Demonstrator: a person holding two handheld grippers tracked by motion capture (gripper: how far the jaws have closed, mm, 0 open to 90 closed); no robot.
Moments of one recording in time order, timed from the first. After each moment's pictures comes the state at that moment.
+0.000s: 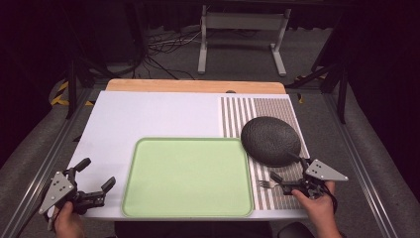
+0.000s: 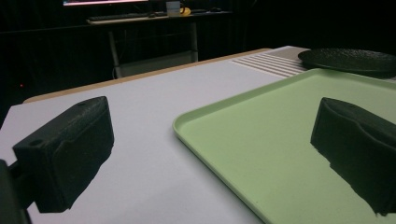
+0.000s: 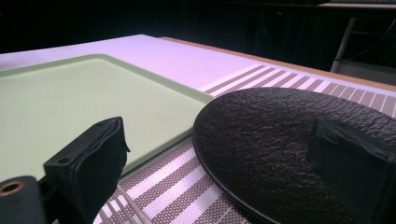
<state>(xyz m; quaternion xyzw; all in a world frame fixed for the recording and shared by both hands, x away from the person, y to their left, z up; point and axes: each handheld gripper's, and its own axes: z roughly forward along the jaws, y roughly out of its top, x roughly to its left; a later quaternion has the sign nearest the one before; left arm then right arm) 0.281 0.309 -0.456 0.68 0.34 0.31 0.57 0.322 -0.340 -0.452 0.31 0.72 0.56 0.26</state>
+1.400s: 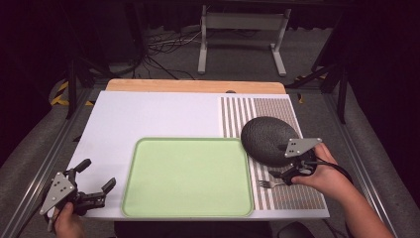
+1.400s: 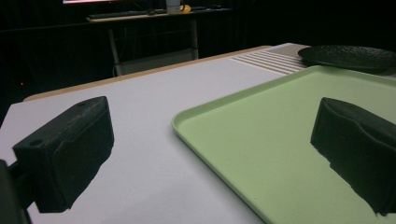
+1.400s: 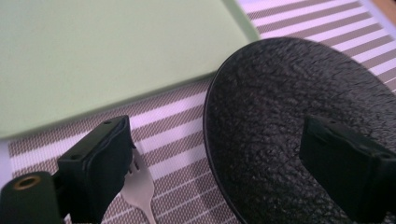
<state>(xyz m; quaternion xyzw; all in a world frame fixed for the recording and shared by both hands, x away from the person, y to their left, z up) 0.279 0.308 -0.456 0.68 0.34 0.31 0.57 0.367 -0.312 -0.385 0.18 0.92 0.31 0.17</state>
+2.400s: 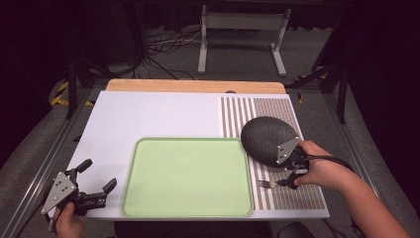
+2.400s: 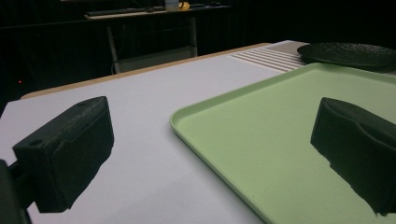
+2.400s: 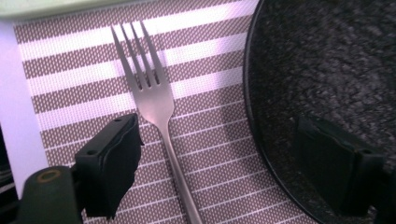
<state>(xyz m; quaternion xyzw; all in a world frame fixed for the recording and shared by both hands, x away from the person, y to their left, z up) 0.280 0.307 -0.457 0.68 0.34 0.31 0.57 0.378 -0.304 -0.394 0.12 0.98 0.14 0.08</state>
